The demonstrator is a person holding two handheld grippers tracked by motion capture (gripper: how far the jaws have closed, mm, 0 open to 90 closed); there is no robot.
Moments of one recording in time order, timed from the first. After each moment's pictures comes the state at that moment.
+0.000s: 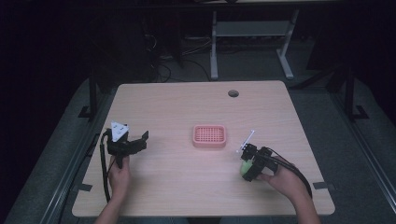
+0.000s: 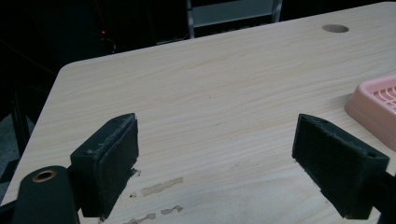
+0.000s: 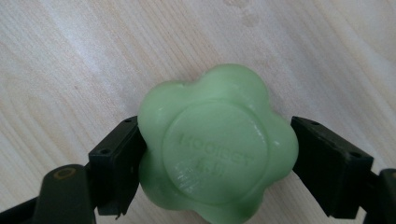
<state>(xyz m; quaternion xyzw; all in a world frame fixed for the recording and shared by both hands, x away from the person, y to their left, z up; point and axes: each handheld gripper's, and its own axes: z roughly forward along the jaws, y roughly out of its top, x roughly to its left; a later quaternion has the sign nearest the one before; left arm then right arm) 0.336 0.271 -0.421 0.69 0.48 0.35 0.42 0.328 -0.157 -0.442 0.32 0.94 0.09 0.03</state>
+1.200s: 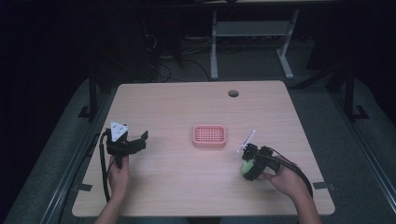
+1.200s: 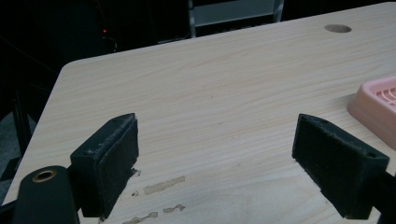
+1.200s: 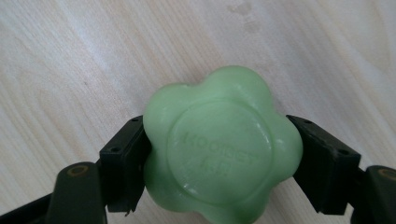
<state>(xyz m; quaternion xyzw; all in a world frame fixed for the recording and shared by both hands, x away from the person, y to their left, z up) 0.335 0.273 -0.421 0.69 0.48 0.35 0.42 0.327 -0.159 -0.436 0.30 0.95 0.10 0.04</state>
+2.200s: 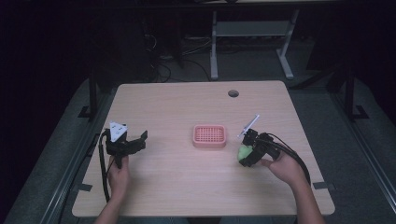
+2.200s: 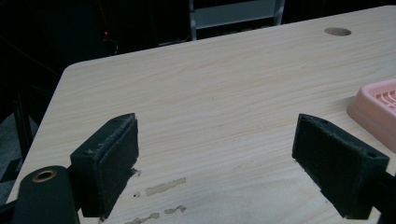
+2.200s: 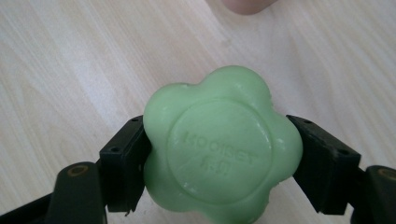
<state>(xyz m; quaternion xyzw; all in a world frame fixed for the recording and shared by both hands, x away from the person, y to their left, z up) 0.334 0.274 -0.420 0.69 0.48 0.35 0.42 0.352 -0.159 -0.404 0.30 0.94 0.17 0.04</state>
